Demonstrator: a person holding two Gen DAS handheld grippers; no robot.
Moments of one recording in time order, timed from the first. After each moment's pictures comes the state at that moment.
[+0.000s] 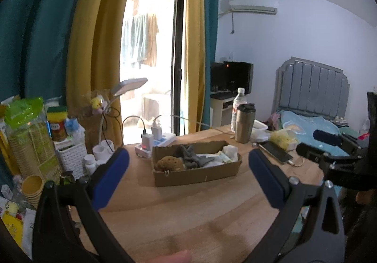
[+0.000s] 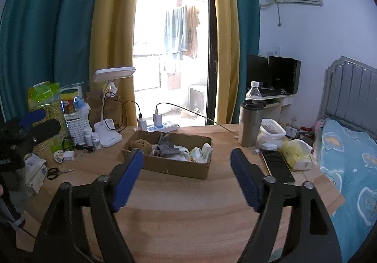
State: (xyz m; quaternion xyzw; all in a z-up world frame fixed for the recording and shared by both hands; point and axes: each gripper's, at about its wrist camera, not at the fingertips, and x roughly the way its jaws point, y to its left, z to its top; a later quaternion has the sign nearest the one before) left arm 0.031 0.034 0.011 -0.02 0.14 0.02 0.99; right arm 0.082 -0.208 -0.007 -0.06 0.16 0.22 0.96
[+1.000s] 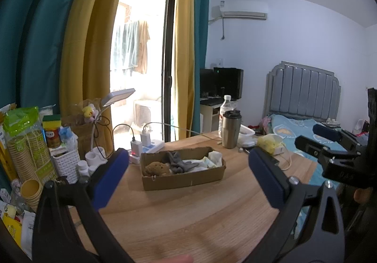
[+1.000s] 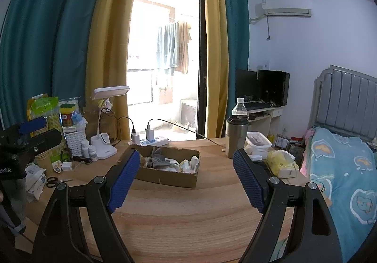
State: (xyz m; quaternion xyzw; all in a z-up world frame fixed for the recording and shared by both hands) left arm 0.006 0.008 0.031 -0.02 0.11 -0.01 0.99; right arm 0.051 -0.230 0.015 -0.05 0.12 0.19 0.97
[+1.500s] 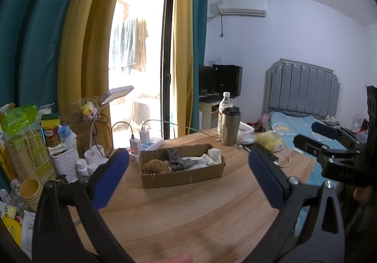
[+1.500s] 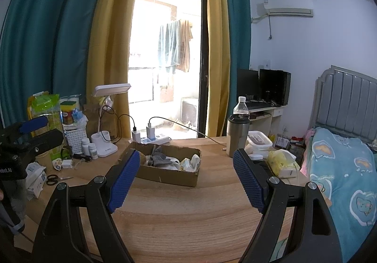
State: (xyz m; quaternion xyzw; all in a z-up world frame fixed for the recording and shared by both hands) left arm 0.008 0.007 0.028 -0.02 0.12 -0.02 0.99; right arm 0.053 -0.231 0.015 -0.05 0.12 0.20 0.97
